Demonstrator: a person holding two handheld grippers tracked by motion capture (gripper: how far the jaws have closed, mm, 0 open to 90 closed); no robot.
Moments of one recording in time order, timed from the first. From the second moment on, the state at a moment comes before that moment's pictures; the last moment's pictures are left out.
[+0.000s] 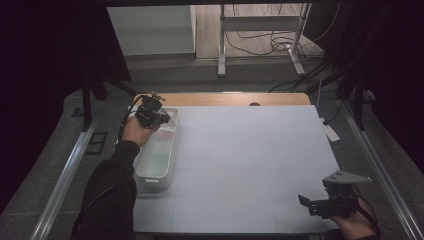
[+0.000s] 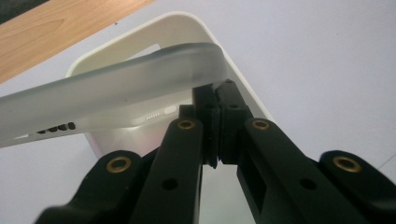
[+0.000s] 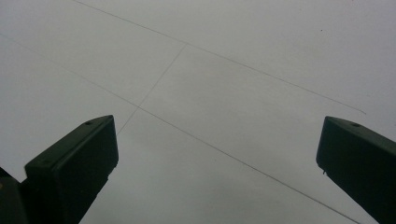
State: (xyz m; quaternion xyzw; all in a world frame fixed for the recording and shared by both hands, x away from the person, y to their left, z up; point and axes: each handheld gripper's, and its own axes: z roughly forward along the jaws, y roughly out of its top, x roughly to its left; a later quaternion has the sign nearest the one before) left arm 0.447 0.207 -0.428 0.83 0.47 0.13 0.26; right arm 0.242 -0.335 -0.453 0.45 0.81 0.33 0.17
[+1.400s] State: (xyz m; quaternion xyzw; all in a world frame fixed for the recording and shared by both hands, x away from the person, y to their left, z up) left arm 0.469 0.194 -0.443 0.81 0.49 0.13 0.30; right arm 0.242 -0.334 -0.454 0.44 0.82 0.33 0.17
